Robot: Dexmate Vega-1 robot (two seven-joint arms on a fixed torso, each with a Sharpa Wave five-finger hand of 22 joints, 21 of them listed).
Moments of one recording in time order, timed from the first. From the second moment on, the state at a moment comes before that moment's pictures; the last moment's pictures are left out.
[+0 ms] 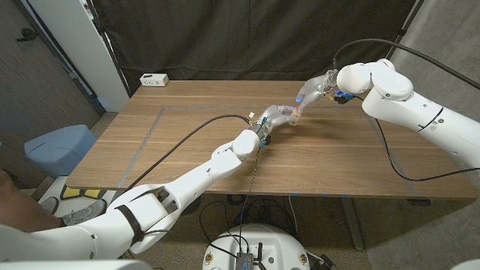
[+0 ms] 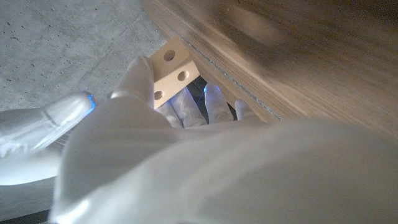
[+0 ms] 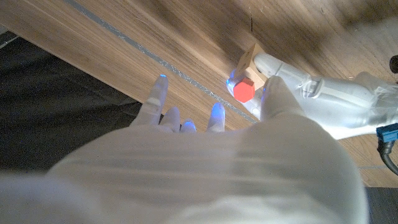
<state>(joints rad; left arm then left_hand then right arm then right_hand) 0.54 0.16 0.83 -1.10 -0.04 -0.18 0.21 0.98 0.07 0.30 -0.18 0.23 0.86 -0.20 0.22 0.20 0.91 -0.21 0.21 0.45 0.47 -0.05 0.21 0.20 0.11 0.13 0.20 0.18 -0.41 -0.97 -0.72 -2.03 -0.58 -0.49 0.81 0.76 -0.07 0.32 -0.18 0.20 0.36 -0.12 0.27 0.23 -0.01 0.02 0.19 0.20 0.05 0.14 0.19 0.19 0.48 0.21 0.18 0.17</state>
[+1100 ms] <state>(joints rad) 0.52 0.15 0.84 -1.06 -0.04 -0.19 0.20 0.98 0.07 0.30 -0.18 0.23 0.86 -0.20 0.22 0.20 0.90 -0.22 0.21 0.45 0.47 -0.05 0.21 0.20 0.11 0.13 0.20 0.18 -0.51 -0.98 -0.66 -2.00 -0.61 -0.40 0.63 0.85 -0.09 0.34 -0.16 0.20 0.53 -0.19 0.36 0.24 0.08 -0.06 0.21 0.20 0.11 0.08 0.21 0.19 0.50 0.19 0.19 0.17</state>
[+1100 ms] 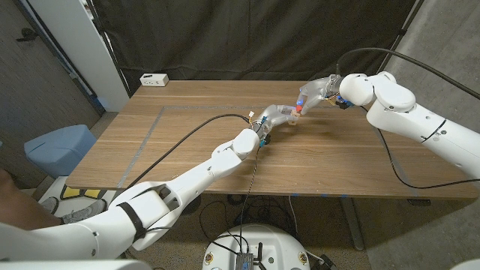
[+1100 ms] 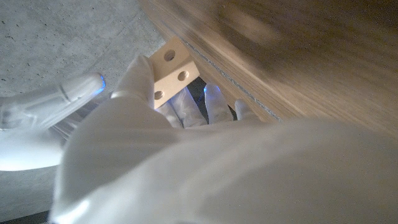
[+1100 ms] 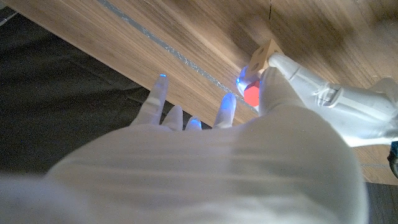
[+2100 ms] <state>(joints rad) 0.51 0.14 0.84 -1.04 -0.04 -0.20 0.19 0.98 0.07 0.30 -0.18 0.22 0.86 -0.20 0.22 0.20 0.91 -0.21 0.21 0.45 0.47 -0.05 0.21 0.20 0.11 0.13 0.20 0.18 -0.54 -0.97 -0.64 -1.98 -0.60 -0.36 0.54 0.88 -0.07 0.36 -0.16 0.20 0.68 -0.19 0.44 0.26 0.15 -0.11 0.22 0.20 0.14 0.04 0.21 0.19 0.52 0.17 0.19 0.17</state>
